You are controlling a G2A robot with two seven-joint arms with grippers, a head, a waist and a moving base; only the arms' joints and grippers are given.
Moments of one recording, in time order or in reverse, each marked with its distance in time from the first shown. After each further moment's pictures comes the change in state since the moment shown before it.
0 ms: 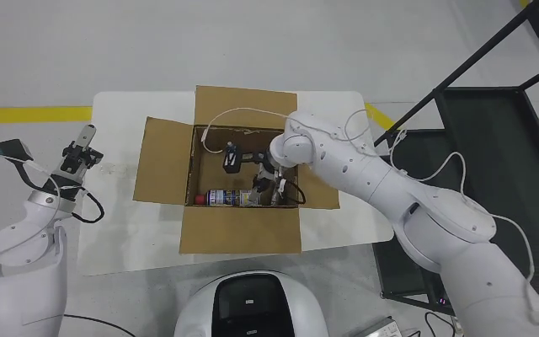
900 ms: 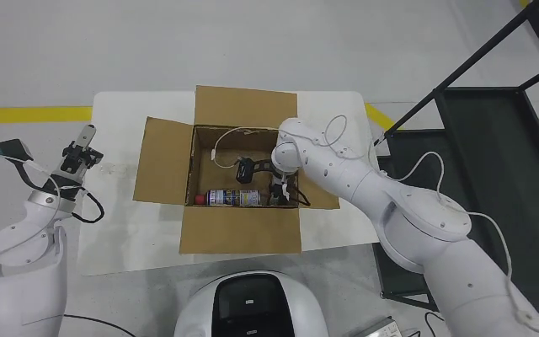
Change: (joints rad) left arm 0.000 0.000 0.000 0.000 0.000 0.000 0.000; right arm 0.001 -0.123 -0.084 0.239 -0.095 -0.014 0.130
